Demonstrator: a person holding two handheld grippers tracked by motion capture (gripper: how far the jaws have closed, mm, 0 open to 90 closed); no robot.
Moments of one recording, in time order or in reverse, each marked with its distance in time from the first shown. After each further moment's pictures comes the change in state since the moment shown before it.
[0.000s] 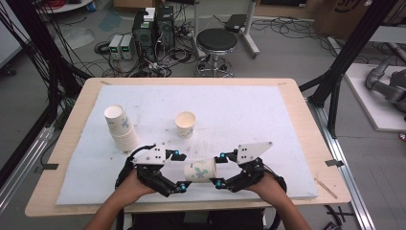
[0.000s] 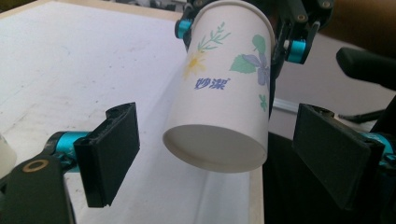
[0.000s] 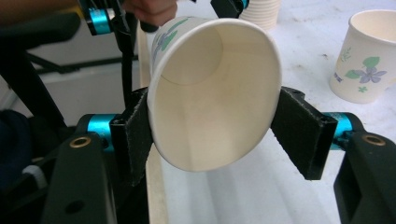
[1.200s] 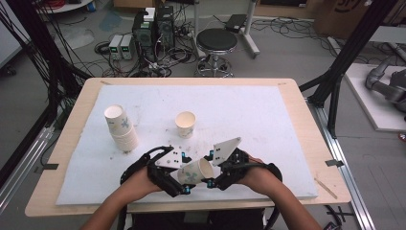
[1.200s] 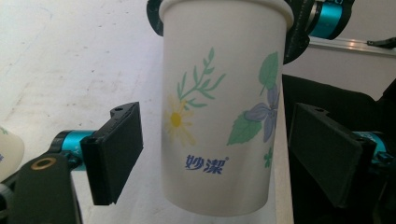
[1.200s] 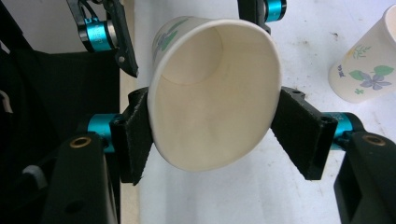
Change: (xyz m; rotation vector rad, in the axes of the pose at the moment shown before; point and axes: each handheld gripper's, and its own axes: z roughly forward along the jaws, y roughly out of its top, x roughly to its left) left arm 0.001 0.011 0.026 0.243 0.012 0.129; right arm 0.006 0.047 0.027 0.337 -0.051 -0.226
